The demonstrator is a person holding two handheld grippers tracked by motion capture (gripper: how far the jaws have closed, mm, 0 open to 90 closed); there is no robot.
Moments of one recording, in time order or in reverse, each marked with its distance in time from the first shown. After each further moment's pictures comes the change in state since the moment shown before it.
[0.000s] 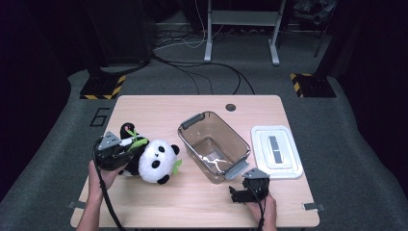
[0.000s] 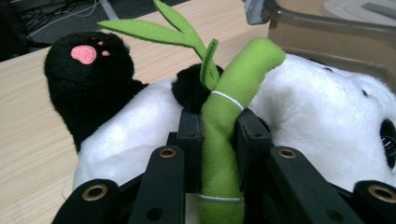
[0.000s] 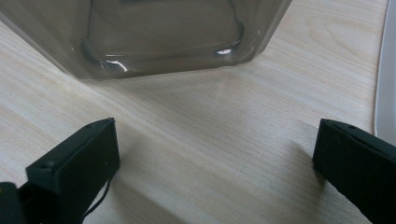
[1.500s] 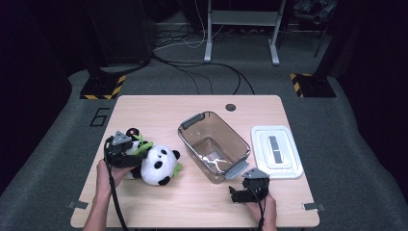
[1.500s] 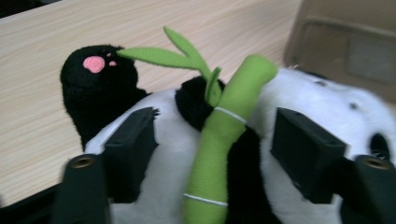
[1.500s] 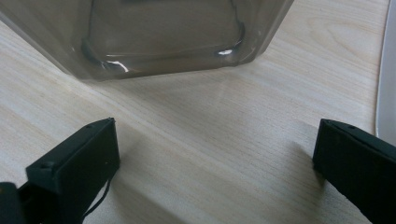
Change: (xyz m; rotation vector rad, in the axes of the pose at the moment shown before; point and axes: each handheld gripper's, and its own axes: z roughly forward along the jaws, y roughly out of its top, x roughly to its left) left arm -0.005 -0.004 0.035 0.142 0.084 -0.042; right arm 0.000 0.000 0.001 -0.002 0.001 -0.009
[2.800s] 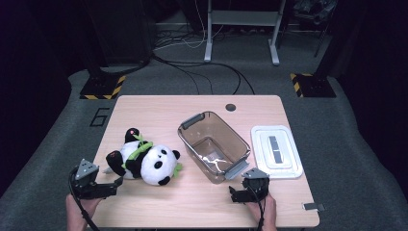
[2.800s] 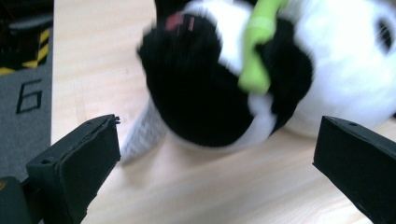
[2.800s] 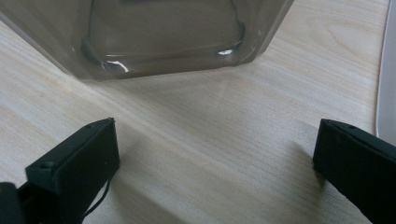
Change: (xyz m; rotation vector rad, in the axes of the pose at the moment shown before) left arm 0.013 -0.080 -0.074 -0.081 0.077 -0.112; right arm 0.000 0.000 0.000 0.000 0.000 -0.002
